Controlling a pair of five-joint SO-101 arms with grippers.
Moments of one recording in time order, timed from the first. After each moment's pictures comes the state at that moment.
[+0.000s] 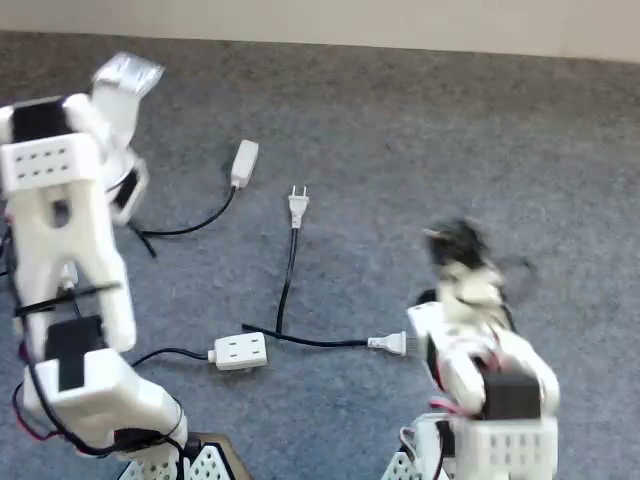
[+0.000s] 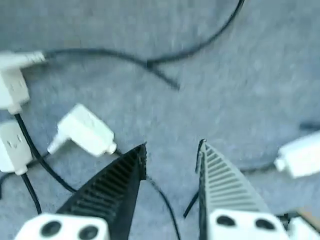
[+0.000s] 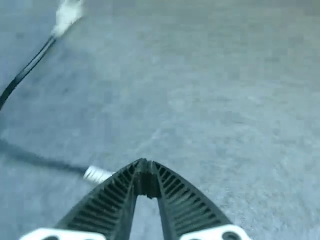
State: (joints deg) left arm -22.3 5.7 -15.0 99.6 -31.3; right arm -9.2 -70.1 54.6 75.9 18.9
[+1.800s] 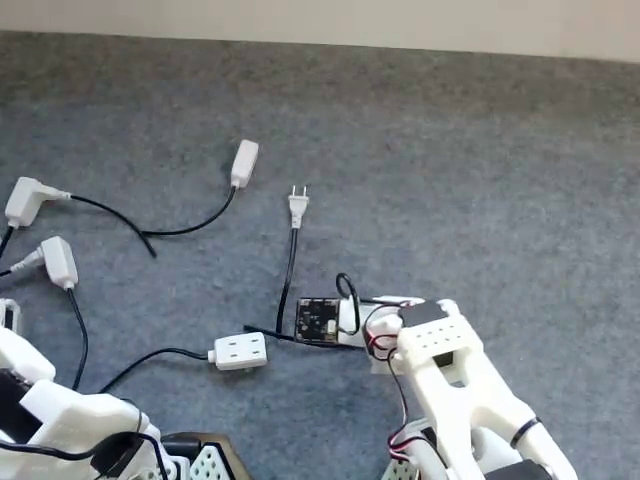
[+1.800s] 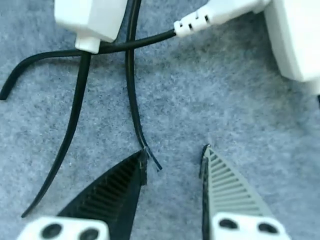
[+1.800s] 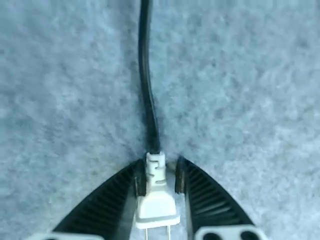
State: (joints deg) left arm -64.8 2.1 34.9 39.3 -50.2; right arm -23.2 -32.2 68.6 47.8 73.2
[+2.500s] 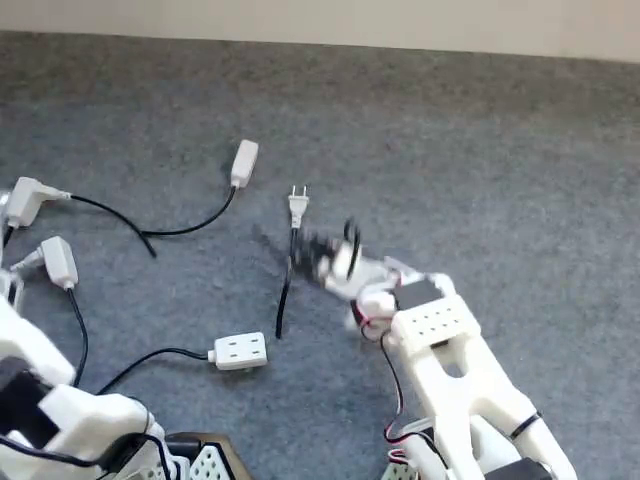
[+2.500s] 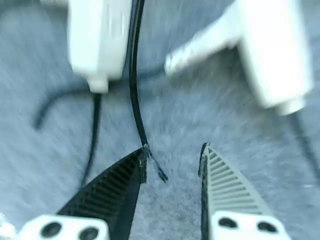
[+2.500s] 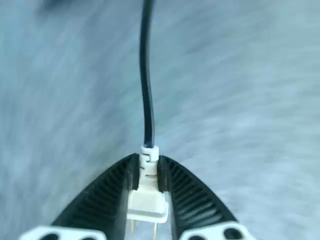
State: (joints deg) left arm -57.1 -2.6 29.8 45.9 -50.4; right arm -26.2 -32.2 56.6 49.3 47.8
